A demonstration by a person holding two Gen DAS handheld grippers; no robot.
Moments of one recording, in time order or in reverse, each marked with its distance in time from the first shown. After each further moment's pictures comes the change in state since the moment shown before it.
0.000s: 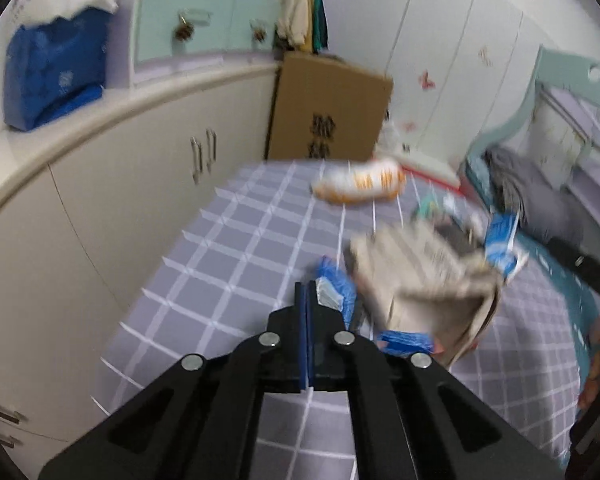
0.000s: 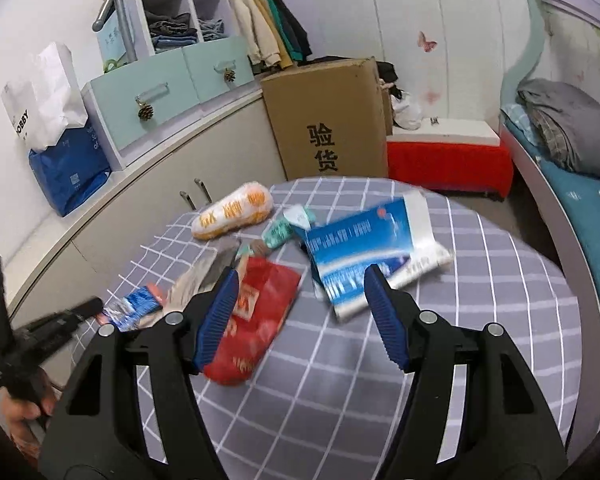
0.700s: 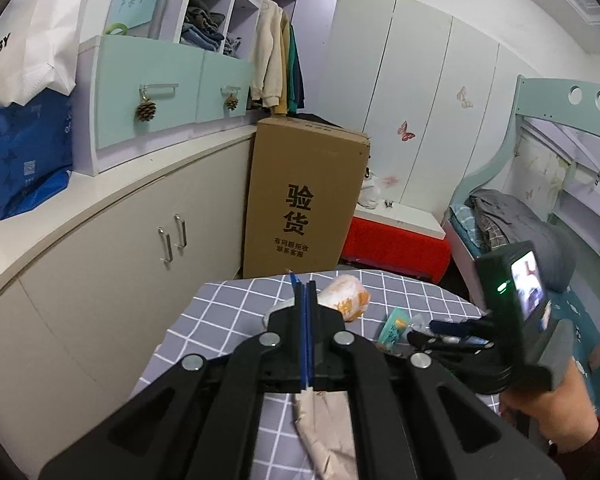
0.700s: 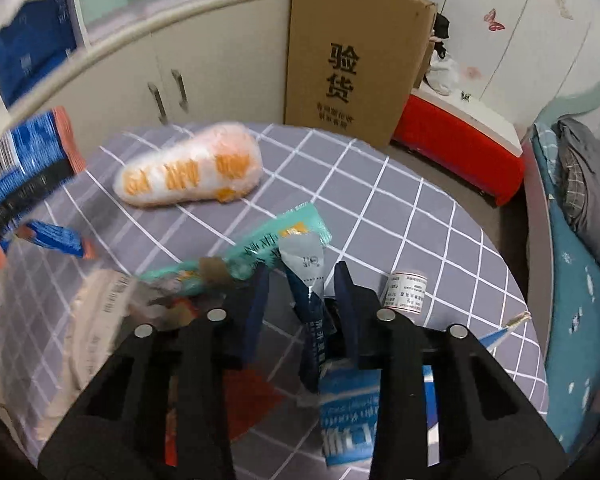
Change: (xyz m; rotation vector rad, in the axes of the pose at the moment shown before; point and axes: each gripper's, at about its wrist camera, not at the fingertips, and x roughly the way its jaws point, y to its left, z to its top) left arm 0.024 -0.052 0.091 0.055 -0.172 -0.059; right arm 0.160 0.031 0.043 -0.306 0.376 -0.117
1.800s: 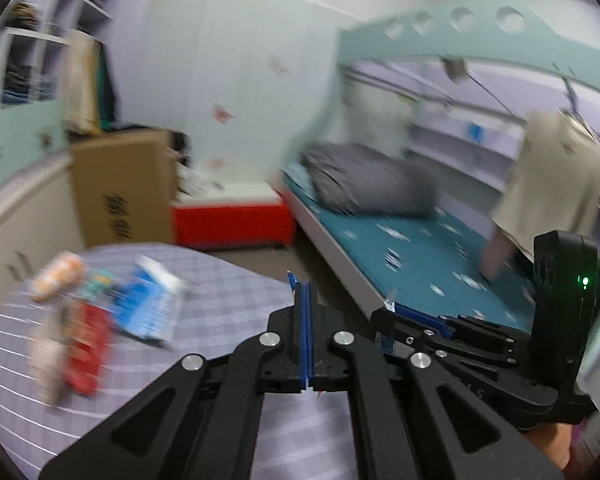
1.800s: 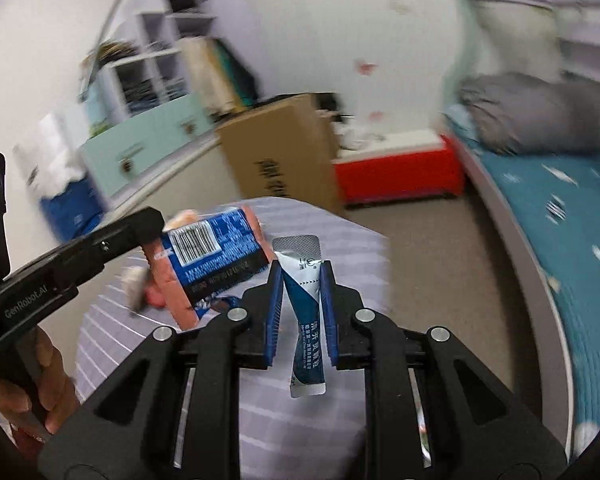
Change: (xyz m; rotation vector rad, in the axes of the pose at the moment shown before) left arm -0.129 -0.319 -0.113 0.311 0.074 -0.477; right arm -0.253 -0.182 -0.298 0.488 -0.487 0.079
